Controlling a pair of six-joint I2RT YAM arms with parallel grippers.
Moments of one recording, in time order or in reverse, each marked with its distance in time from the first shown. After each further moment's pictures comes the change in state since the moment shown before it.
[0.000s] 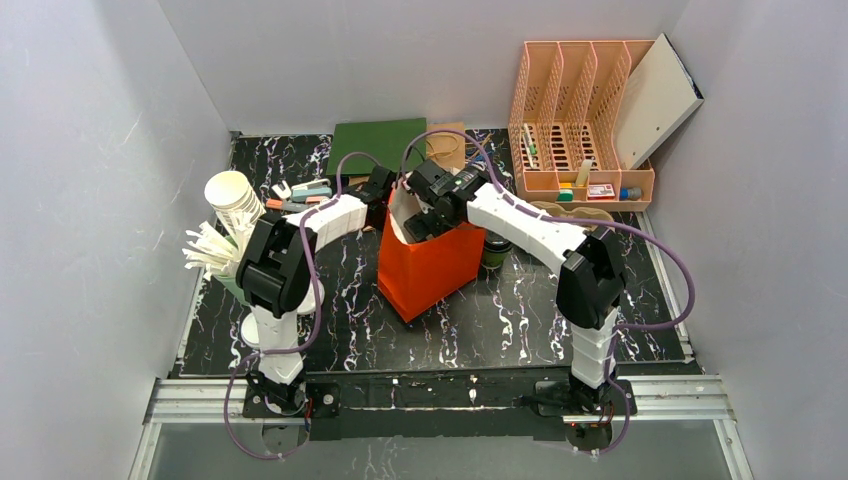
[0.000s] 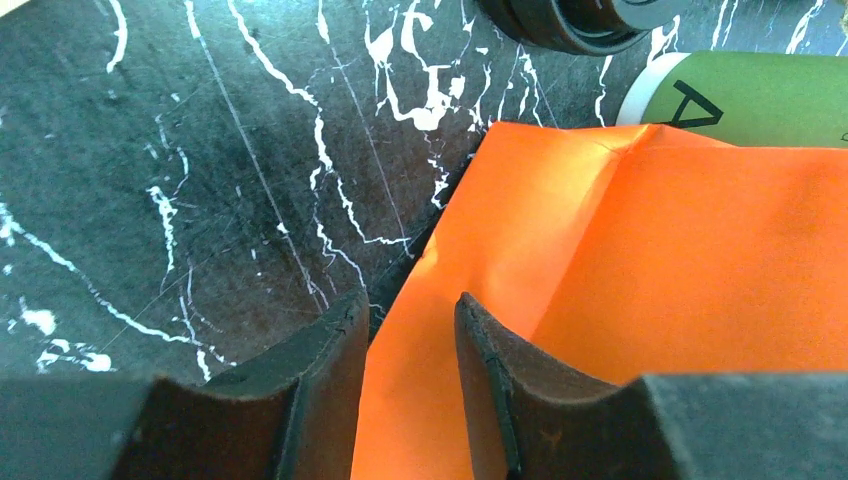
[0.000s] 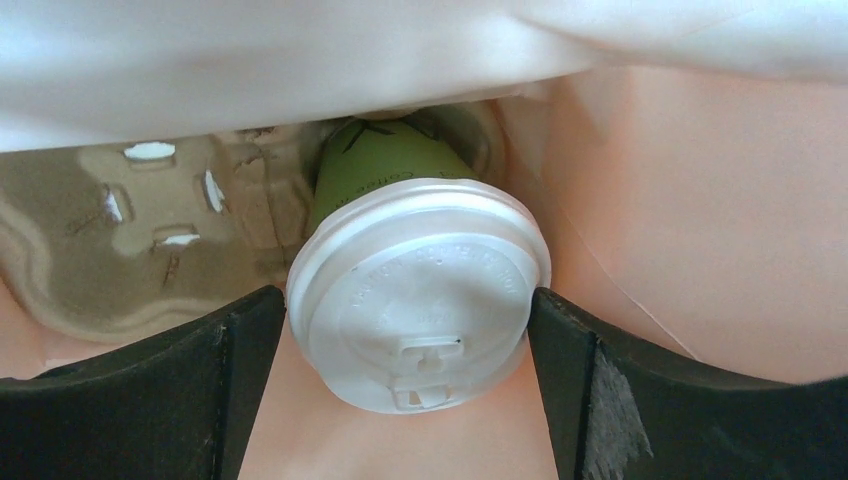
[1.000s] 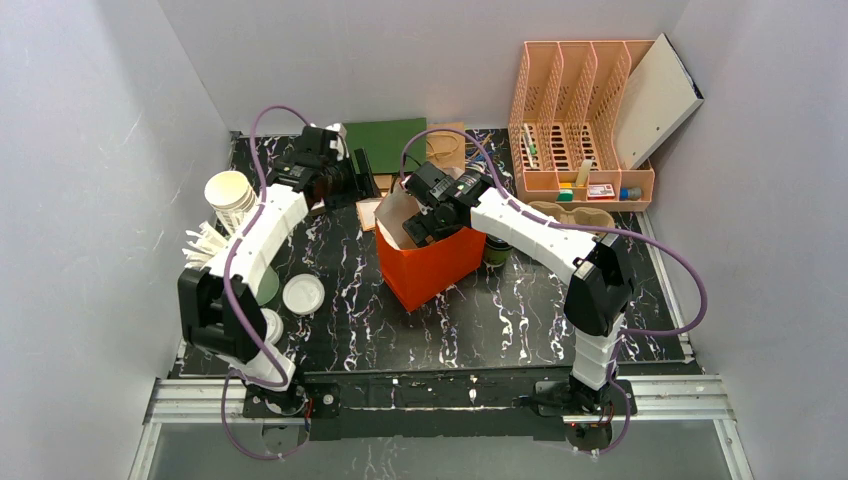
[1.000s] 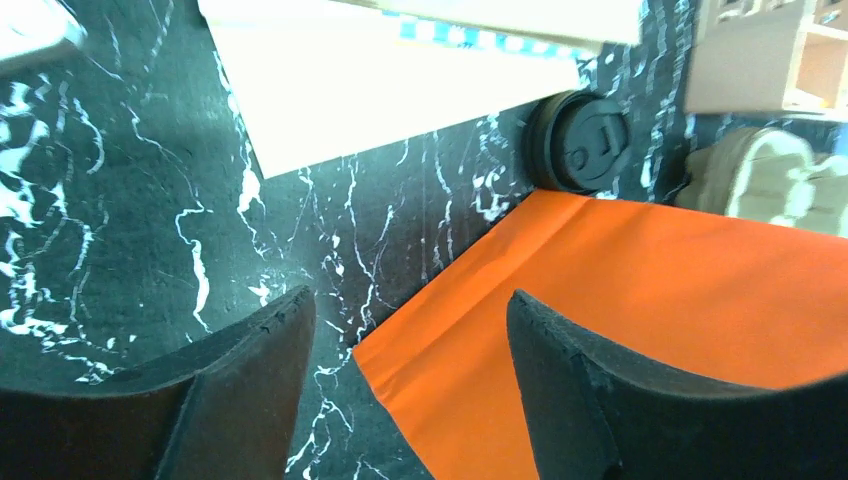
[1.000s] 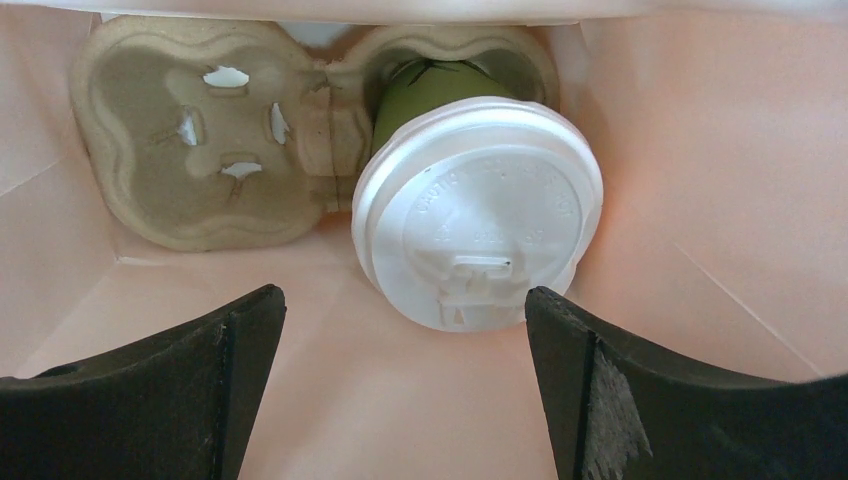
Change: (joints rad) left arm 0.181 -0.343 0.064 -0.163 -0.279 -0.018; right arm 0.033 -0.046 0.004 -0.009 0.051 0.015
